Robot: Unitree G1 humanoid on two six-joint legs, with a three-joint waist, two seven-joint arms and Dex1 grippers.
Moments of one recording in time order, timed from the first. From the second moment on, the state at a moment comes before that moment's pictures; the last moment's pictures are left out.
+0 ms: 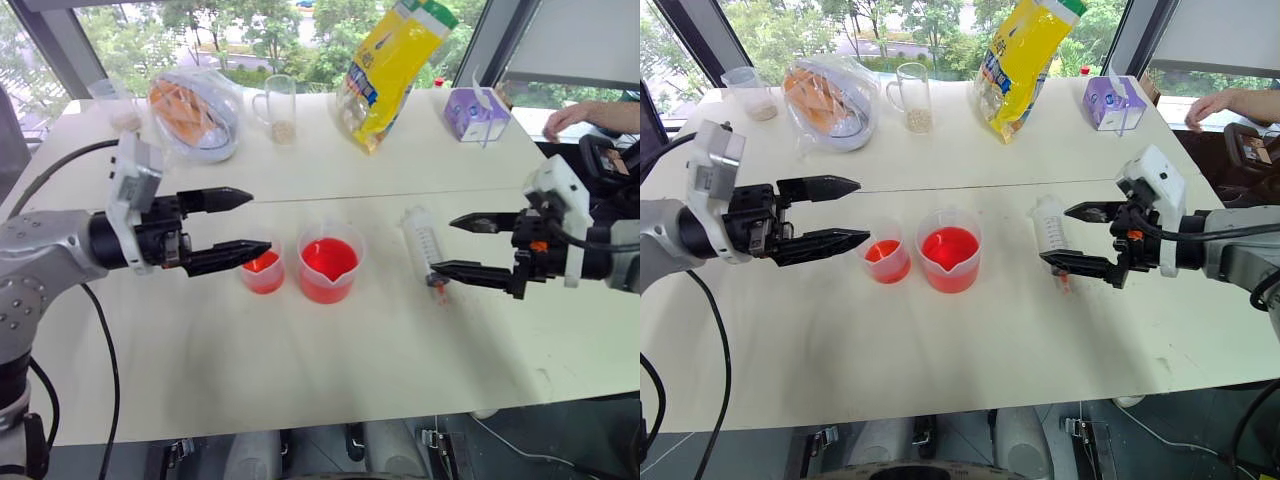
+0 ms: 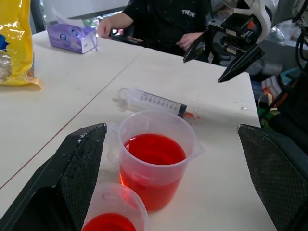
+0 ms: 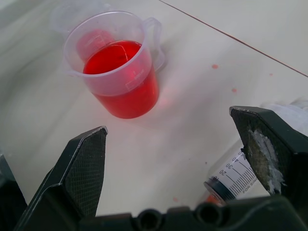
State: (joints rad) left arm -0.41 0.93 0.29 -0.44 -1.04 0.84 -0.89; right arm -0.35 -1.11 -0.29 -0.49 0.81 1.03 0.91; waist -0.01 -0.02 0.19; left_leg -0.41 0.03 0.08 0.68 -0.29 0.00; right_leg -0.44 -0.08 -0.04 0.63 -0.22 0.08
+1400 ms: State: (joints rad) left arm -0.43 0.75 0.17 -0.41 -0.88 0.70 -0.90; right arm -1.07 -0.78 0.33 0.37 0.45 1.44 0.65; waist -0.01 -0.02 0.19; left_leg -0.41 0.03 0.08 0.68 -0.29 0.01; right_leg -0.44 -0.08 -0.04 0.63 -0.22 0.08
